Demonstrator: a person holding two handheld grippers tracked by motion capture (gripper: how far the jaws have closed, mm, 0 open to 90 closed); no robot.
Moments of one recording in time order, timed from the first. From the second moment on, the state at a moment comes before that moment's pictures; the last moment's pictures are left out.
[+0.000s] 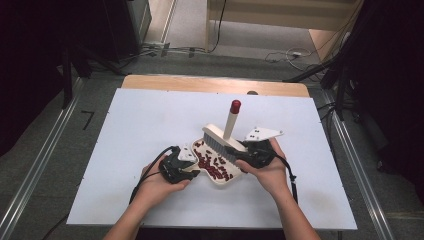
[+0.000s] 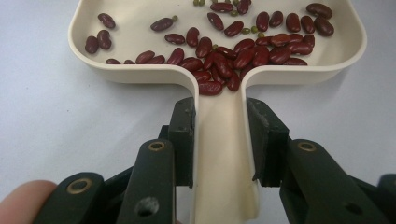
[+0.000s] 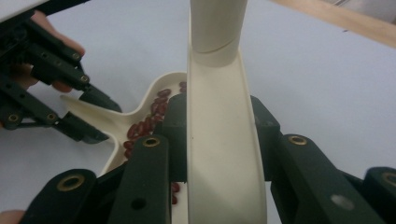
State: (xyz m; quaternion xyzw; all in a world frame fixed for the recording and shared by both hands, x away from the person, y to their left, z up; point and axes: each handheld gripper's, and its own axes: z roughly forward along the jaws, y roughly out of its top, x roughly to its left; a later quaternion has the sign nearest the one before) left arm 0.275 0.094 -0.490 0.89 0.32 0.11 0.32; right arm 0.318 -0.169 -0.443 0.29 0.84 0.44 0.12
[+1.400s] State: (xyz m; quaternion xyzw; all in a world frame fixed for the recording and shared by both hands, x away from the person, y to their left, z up) left arm 0.246 0.085 -0.490 0.90 0.28 0.11 0.32; right arm 0.302 -0.229 -0.470 0.40 0.80 0.40 0.21
